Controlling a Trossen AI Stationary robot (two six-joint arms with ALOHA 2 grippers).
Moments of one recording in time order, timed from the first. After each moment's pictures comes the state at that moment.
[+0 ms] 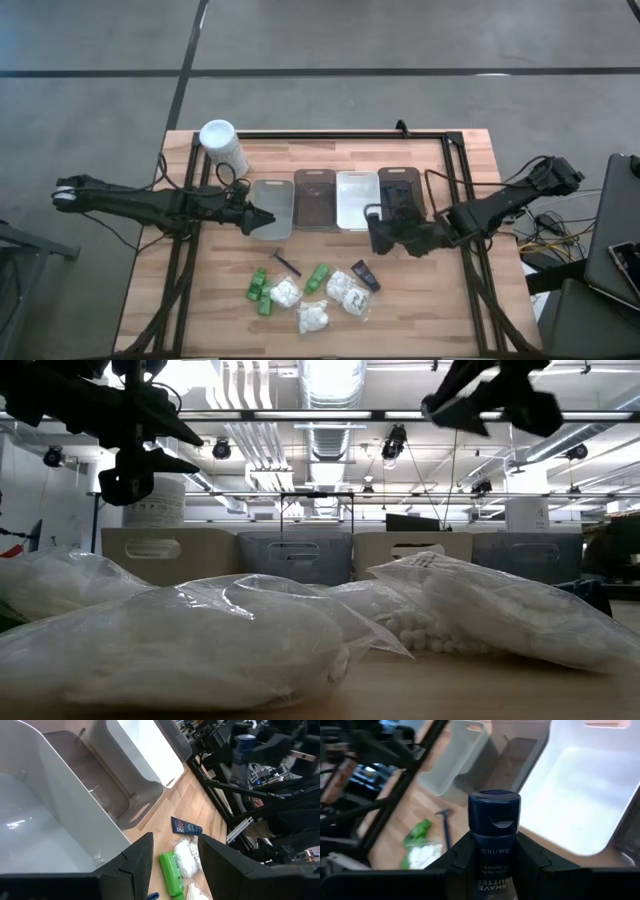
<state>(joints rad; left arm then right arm) -0.05 0.71 0.39 -0.02 -0.08 -0.97 0.39 1.24 0.96 -0.52 0.61 1.34</state>
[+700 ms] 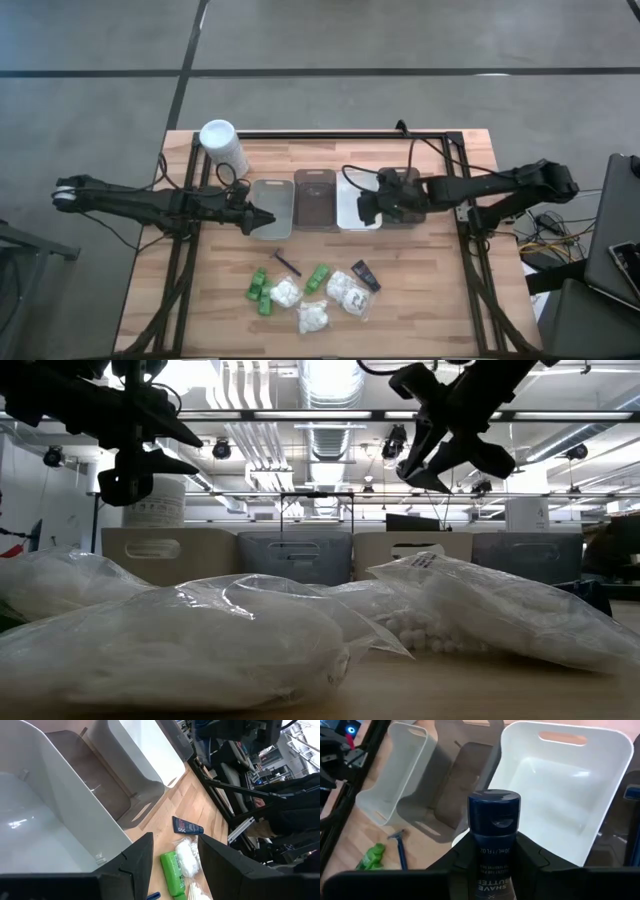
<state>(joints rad) -0.05 0.71 0.39 -0.03 -0.08 -0.97 0.03 1.32 0.96 -0.51 0.33 1.19</state>
